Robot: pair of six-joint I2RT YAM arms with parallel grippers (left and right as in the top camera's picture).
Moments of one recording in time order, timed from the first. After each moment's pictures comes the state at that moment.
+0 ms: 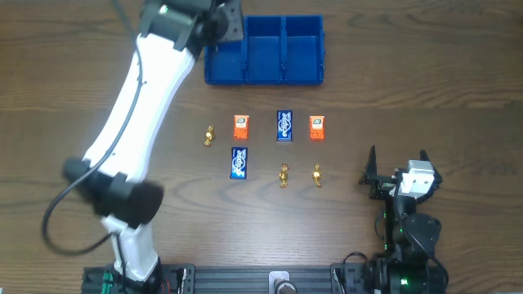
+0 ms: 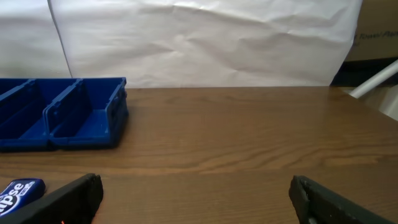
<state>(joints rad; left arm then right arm) -0.42 2.07 2.29 -1.14 -0.15 -0.43 -0.05 0.01 0.01 -0.07 0.06 -0.02</state>
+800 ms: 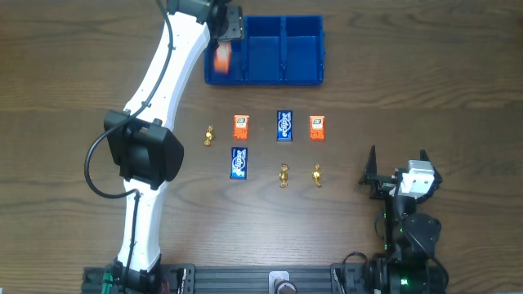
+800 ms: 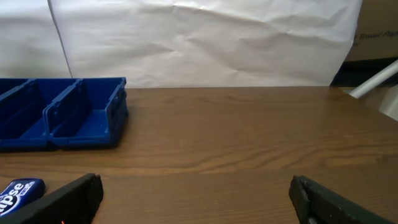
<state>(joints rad) -0.35 2.36 2.43 -1.14 -0.16 -0.39 -0.05 0.01 0.01 -0.07 0.06 -0.02</state>
